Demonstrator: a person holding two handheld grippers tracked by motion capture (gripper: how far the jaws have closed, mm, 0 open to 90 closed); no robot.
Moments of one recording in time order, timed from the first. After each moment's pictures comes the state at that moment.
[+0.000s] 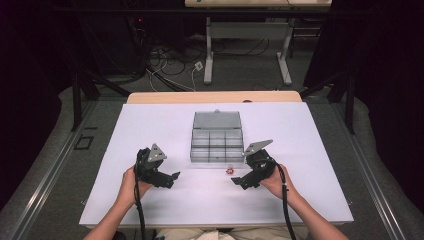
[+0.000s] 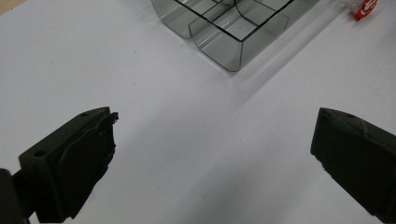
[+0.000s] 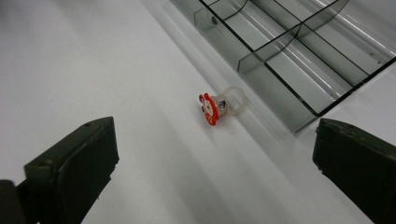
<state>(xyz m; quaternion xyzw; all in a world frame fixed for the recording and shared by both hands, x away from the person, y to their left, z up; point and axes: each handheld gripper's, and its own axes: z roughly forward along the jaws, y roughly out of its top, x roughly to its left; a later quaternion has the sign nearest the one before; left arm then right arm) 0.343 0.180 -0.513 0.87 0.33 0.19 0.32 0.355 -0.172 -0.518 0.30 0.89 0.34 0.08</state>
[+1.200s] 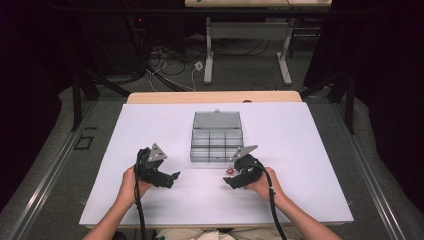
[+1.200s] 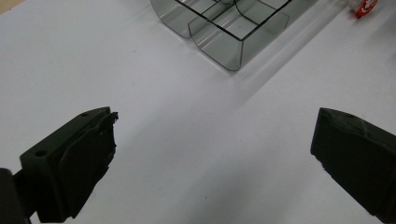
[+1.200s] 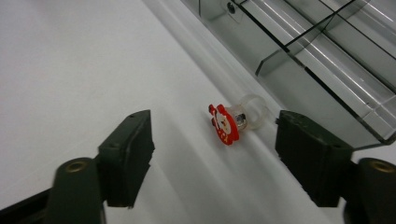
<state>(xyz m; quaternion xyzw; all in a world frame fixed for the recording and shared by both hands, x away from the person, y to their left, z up) 0.344 0.179 -0.514 0.87 0.33 0.18 0.33 0.356 -0.141 -0.541 0.31 0.89 0.32 0.10</state>
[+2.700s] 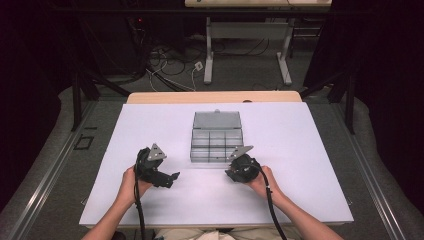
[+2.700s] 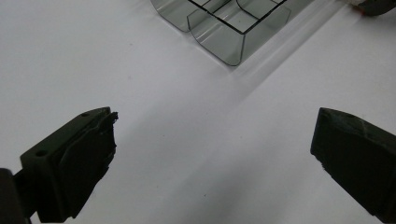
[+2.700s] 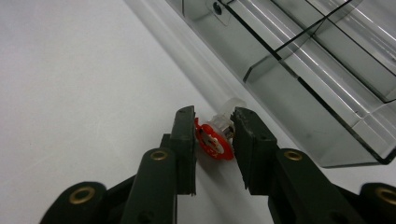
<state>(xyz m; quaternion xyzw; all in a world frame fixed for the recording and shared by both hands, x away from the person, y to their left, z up) 0.347 0.181 -0.517 0.87 0.34 0.17 0.32 0.362 -0.134 -0.548 0.31 0.89 0.30 0.14</state>
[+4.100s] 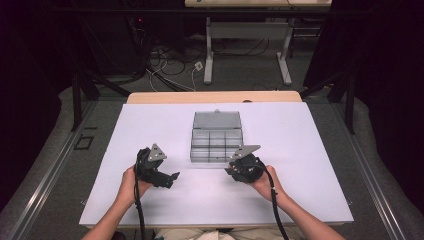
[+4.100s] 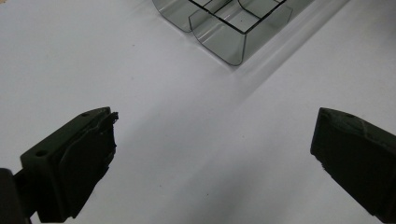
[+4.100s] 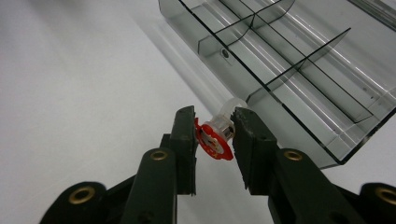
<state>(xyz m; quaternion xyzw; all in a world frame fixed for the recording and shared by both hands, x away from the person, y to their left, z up) 0.346 0.181 -0.516 0.87 0.33 0.18 0.32 0.347 -0.140 -0.522 0.30 0.88 0.35 0.15</state>
